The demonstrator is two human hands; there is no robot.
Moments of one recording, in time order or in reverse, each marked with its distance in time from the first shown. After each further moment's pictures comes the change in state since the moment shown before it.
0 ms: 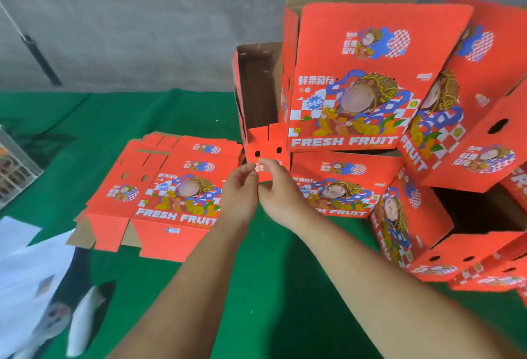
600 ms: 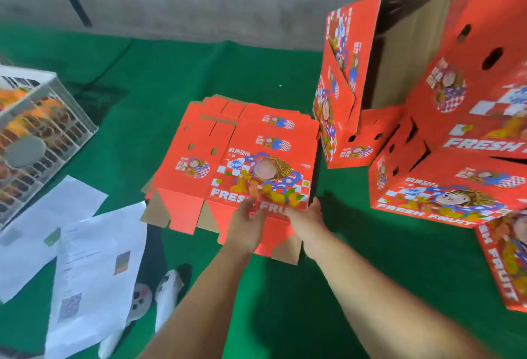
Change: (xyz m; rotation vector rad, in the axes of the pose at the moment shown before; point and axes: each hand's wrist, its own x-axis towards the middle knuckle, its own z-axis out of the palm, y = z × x) left_hand 0.067 -0.116 -0.217 0.279 -0.014 -0.355; right_hand 0.048 0.020 0.227 0.204 0.072 0.726
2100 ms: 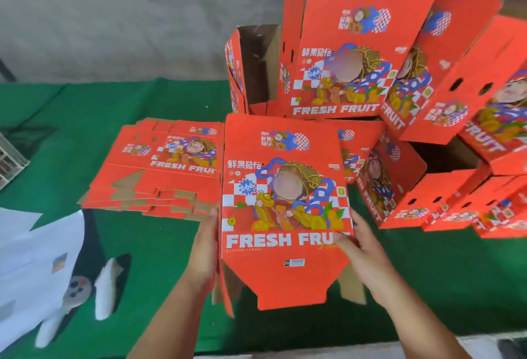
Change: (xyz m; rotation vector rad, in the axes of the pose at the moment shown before) left_hand -0.183 -0.024 0.061 -0.402 -0.369 0.103; right_hand -0.167 0.171 -0.282 0.226 0.017 -0.407
